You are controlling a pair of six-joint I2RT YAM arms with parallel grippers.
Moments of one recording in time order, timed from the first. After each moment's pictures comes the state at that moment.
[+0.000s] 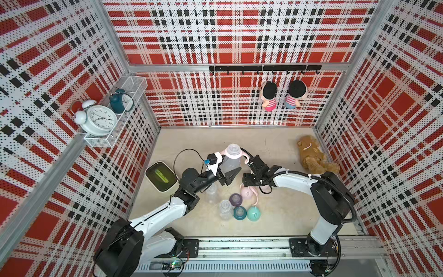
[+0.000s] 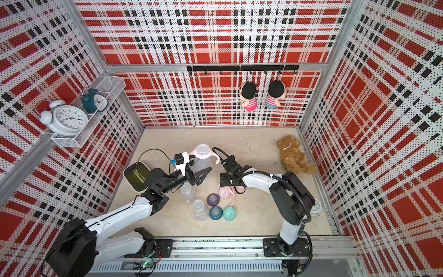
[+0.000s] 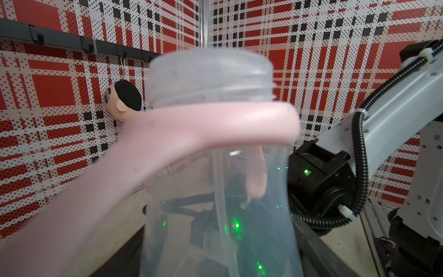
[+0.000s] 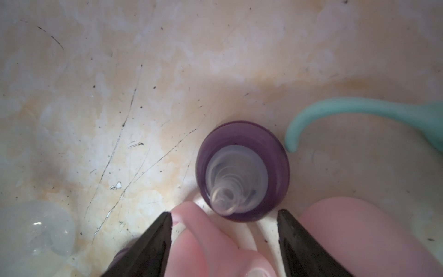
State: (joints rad) left arm -0.56 1.14 0.49 0.84 0.46 -0.12; right arm 0.70 1.76 1.04 -0.34 0.01 0.60
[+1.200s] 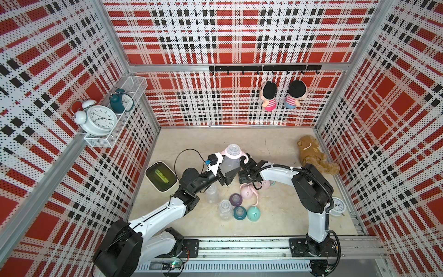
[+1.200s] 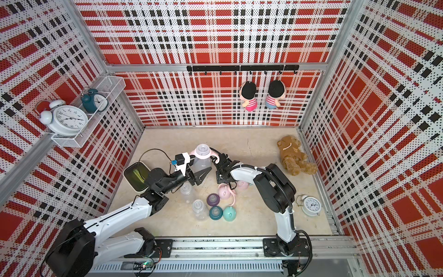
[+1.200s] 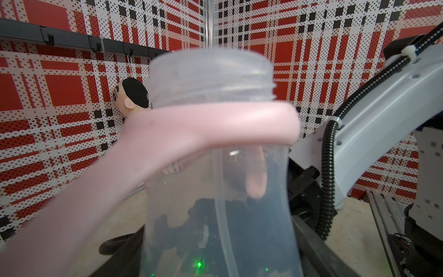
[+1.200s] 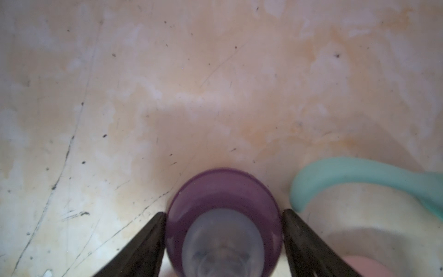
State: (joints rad) left arm -0.57 1.12 0.49 0.80 0.43 -0.08; right arm 0.74 1.97 1.27 -0.47 0.22 0.55
